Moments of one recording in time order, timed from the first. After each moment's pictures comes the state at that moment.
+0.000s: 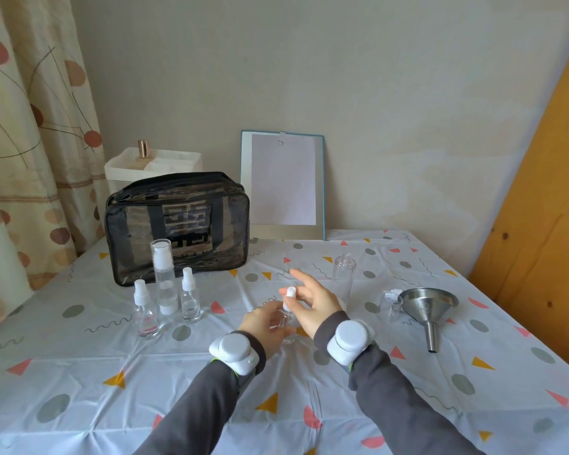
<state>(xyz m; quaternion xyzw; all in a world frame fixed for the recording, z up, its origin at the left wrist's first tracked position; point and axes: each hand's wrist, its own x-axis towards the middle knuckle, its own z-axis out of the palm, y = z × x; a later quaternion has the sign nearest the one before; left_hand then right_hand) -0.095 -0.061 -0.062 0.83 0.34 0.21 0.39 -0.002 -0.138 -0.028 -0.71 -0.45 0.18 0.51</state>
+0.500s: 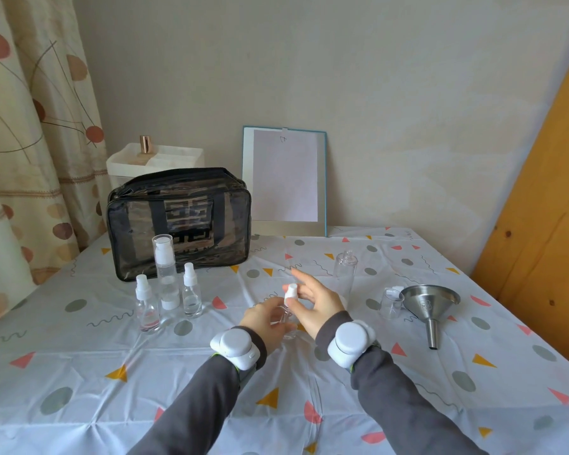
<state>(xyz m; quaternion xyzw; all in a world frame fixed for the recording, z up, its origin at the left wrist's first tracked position) -0.096 -0.061 -0.061 0.83 0.33 0.20 0.40 -0.003 -0.145 -0.029 -0.72 -0.47 0.15 0.49</state>
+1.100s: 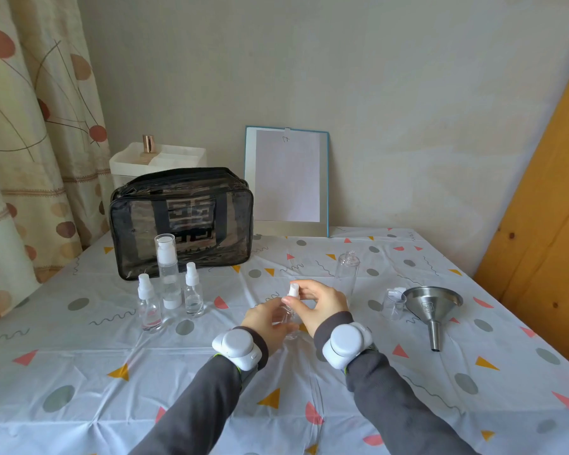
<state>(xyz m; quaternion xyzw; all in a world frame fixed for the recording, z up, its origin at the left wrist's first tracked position) -0.095 -0.061 -0.063 0.83 0.34 0.20 0.40 0.000 -0.139 -0.036 -0.74 -0.45 0.06 0.50</state>
